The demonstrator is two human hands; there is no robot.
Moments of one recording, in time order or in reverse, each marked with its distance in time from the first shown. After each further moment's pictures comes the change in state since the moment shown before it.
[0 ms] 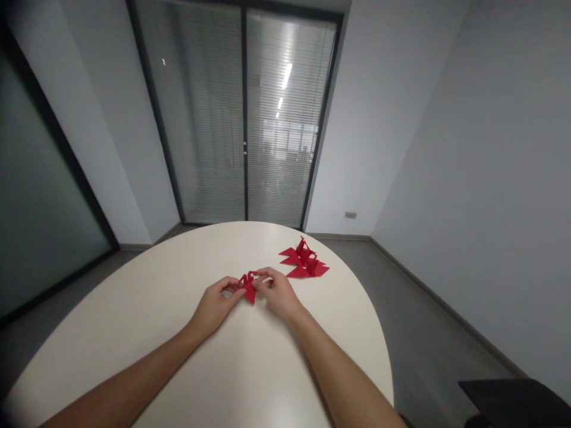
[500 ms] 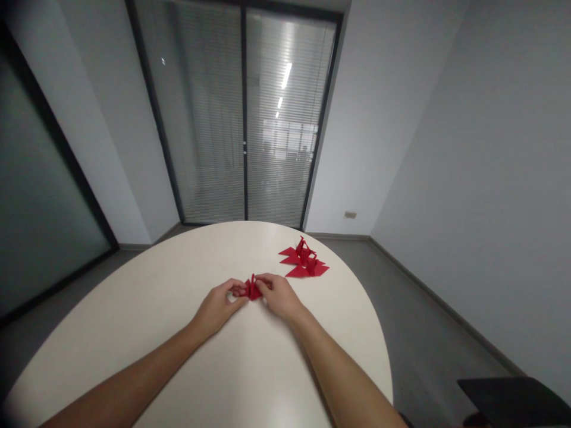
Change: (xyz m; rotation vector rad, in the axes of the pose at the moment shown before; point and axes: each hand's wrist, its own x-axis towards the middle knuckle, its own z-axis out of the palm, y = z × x) left_hand -0.002 -0.017 0.001 0.148 -0.117 0.019; right_hand -0.003 0.000 -0.002 -0.177 -0.108 -0.029
